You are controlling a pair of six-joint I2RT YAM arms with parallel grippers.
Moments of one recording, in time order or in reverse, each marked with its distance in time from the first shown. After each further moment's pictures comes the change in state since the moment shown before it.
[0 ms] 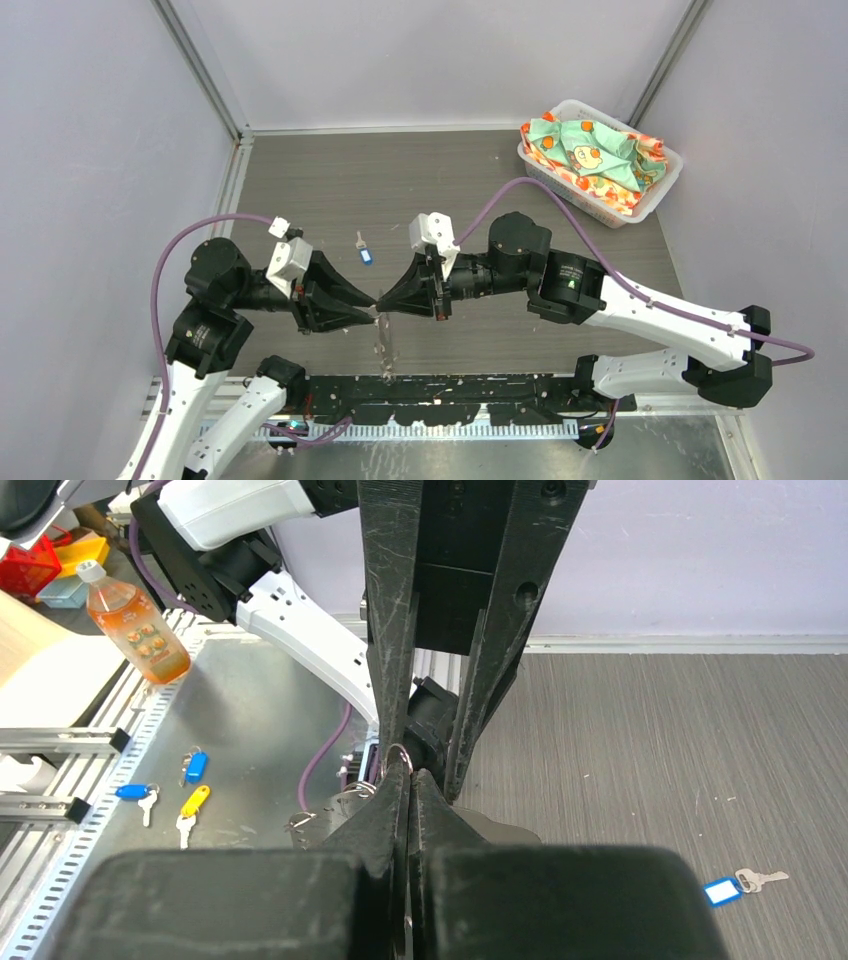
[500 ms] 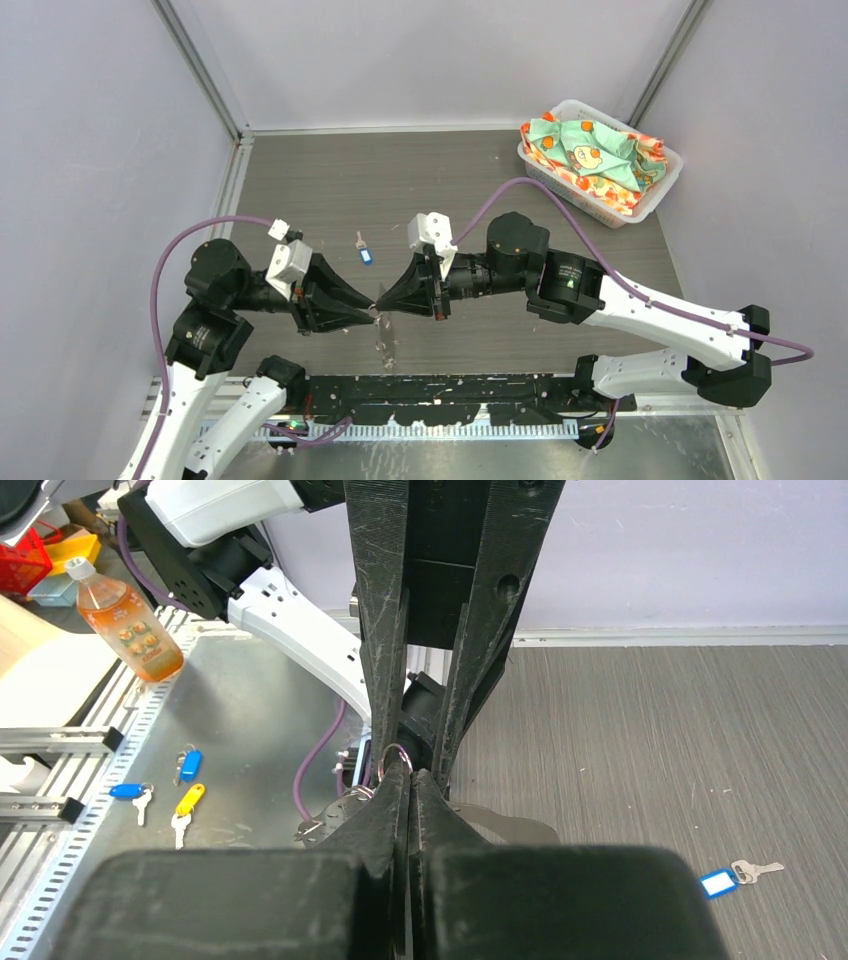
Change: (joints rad) left arm 0.000 -0.007 -0.006 0.002 0.009 0.010; right arm 0.000 0.005 0.002 -0.011 0.013 -0.004
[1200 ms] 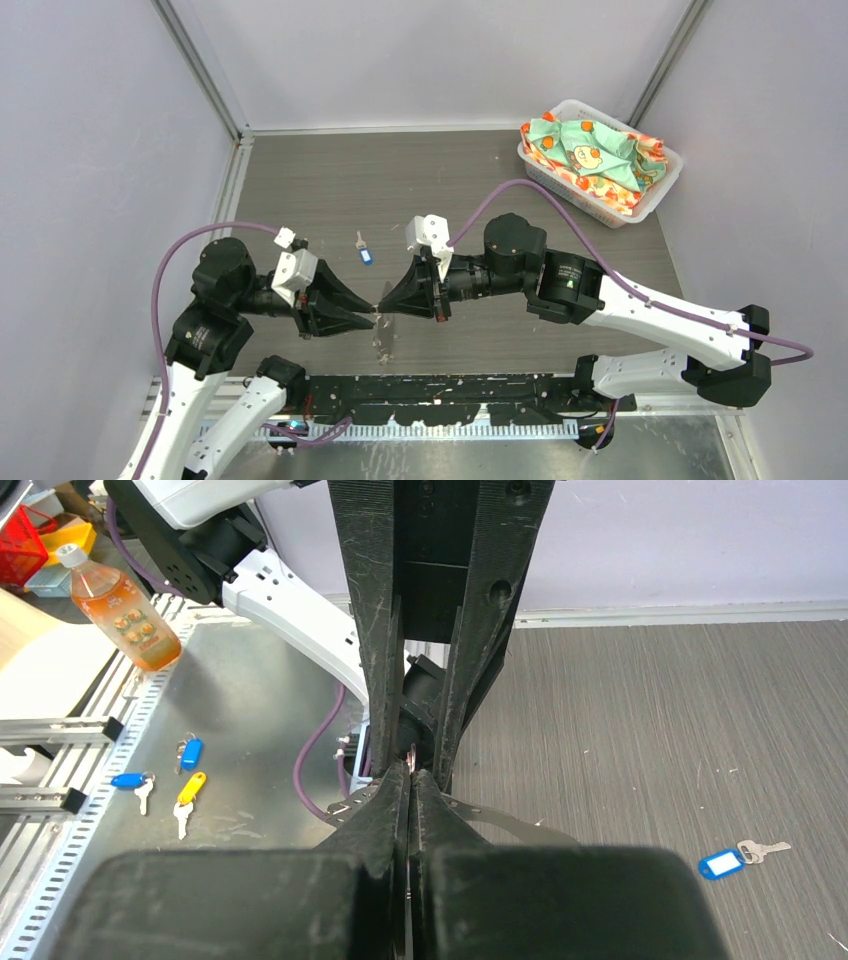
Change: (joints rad) left arm 0.000 0.000 0.003 -0.135 0.005 0.155; right arm 0.000 0.000 0.000 -0.037 0.005 0.000
